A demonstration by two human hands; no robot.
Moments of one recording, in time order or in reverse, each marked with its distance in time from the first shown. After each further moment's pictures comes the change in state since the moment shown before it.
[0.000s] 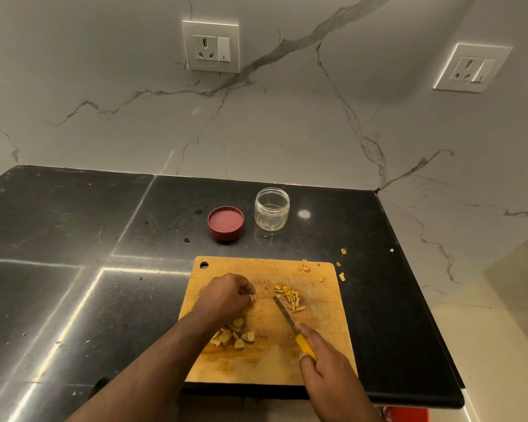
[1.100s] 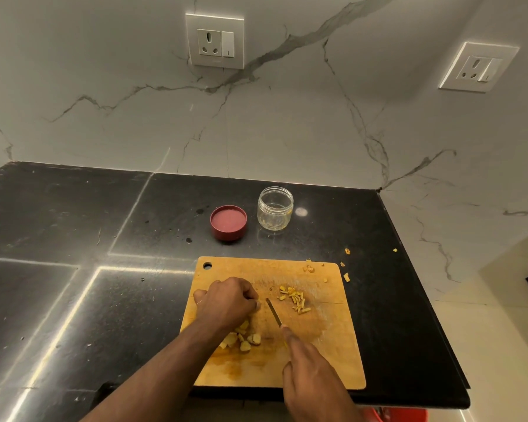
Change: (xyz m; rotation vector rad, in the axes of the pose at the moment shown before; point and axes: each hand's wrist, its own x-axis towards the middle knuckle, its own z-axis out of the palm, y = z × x) left_hand -0.005 -0.003 0.006 0.090 0.106 -0.073; right_hand 0.006 -0.036 0.025 -0.190 -0.101 0.016
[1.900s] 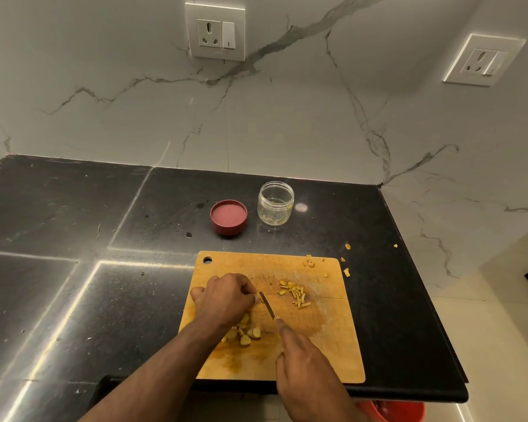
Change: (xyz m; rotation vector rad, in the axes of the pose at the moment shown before) left_hand -0.006 -0.001 0.002 -0.043 0.062 -0.044; right_hand -0.001 -0.010 -0.002 0.007 0.007 -0.032
